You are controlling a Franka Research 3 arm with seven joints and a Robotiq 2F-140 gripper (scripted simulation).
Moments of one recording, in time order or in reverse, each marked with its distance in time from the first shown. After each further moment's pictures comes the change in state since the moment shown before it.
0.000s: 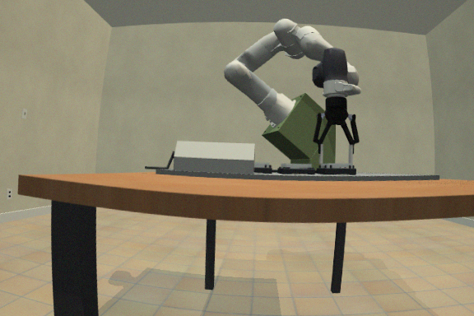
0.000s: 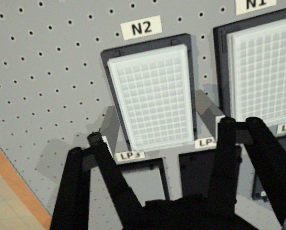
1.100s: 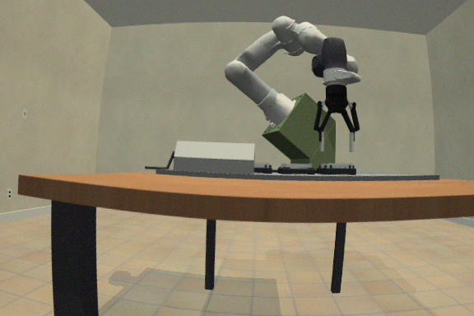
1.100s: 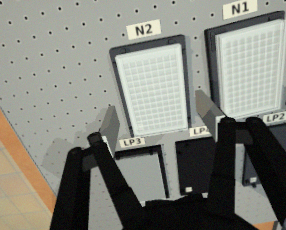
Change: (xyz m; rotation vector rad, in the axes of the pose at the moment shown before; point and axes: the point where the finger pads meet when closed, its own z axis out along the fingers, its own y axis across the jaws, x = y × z) arm 0.003 -0.002 -0.041 0.004 0.009 -0.009
